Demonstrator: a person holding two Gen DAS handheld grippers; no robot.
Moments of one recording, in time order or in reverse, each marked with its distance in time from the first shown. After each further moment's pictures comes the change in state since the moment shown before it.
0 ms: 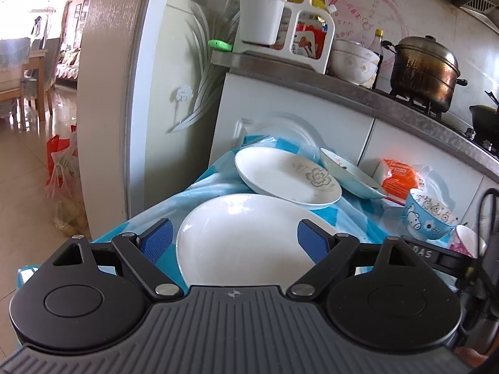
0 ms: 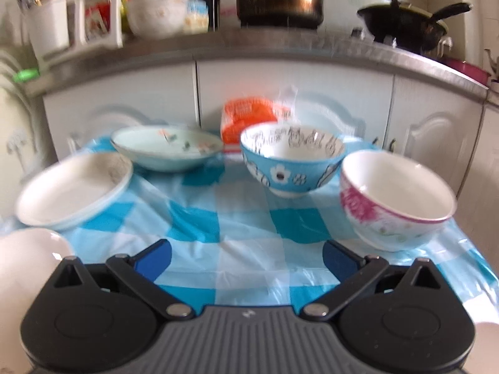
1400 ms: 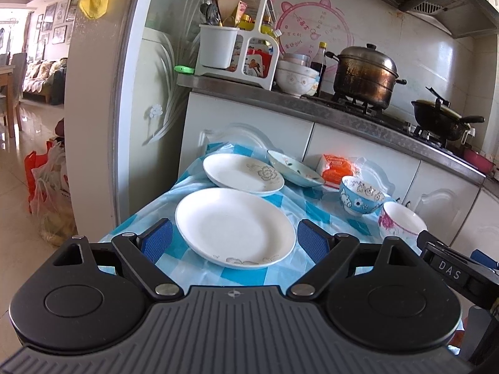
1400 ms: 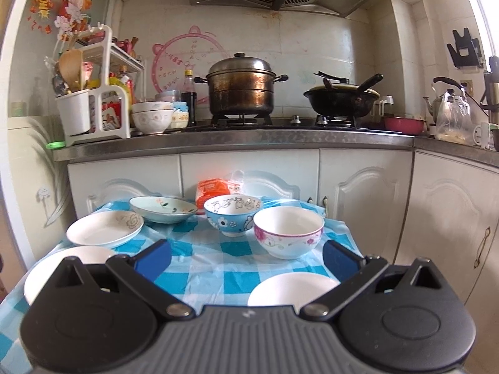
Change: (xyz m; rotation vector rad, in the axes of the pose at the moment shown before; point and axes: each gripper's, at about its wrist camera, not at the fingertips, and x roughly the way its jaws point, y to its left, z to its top) left arm -0.106 0.018 -0.013 0.082 -0.022 -0.168; right arm -0.182 -0.043 -0.046 0.018 -0.274 -0.063
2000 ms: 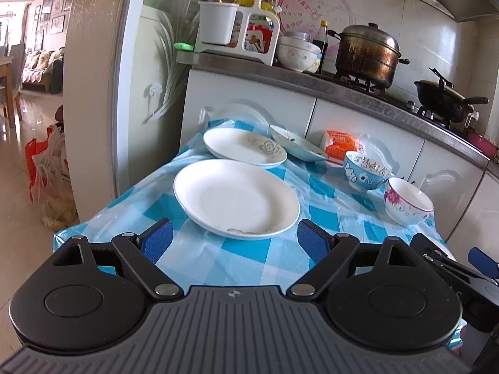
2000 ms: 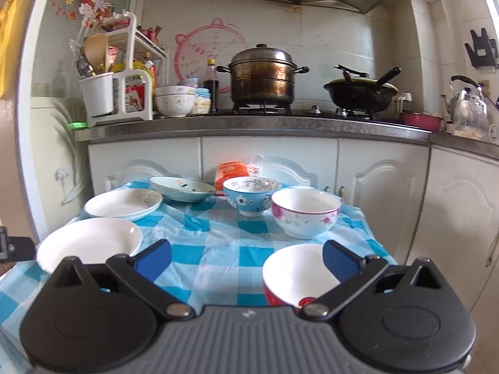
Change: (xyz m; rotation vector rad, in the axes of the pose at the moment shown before) left arm 0.009 -0.001 -0.015 0.004 0.069 0.006; right arm -0.010 0.001 -0.028 -0.040 0.020 0.077
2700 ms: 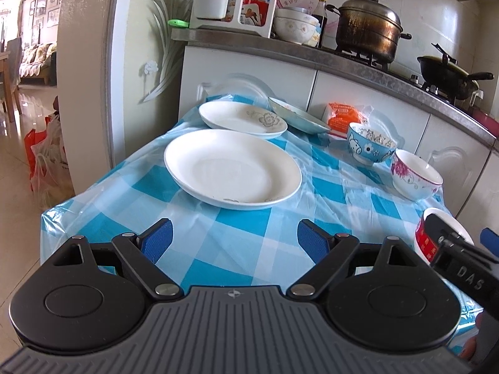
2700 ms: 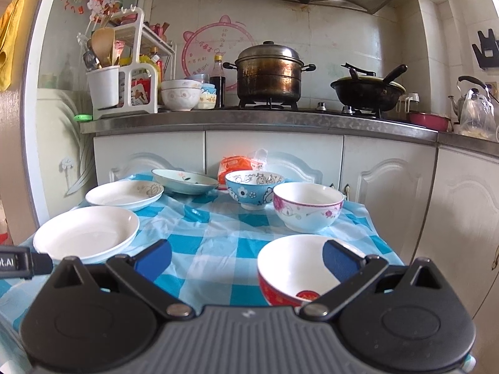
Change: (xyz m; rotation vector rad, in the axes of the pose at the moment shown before) left arm 0.020 -0.008 -0.015 0.024 0.075 0.009; right arm 0.004 -0.011 -0.013 -0.013 -0.005 0.020
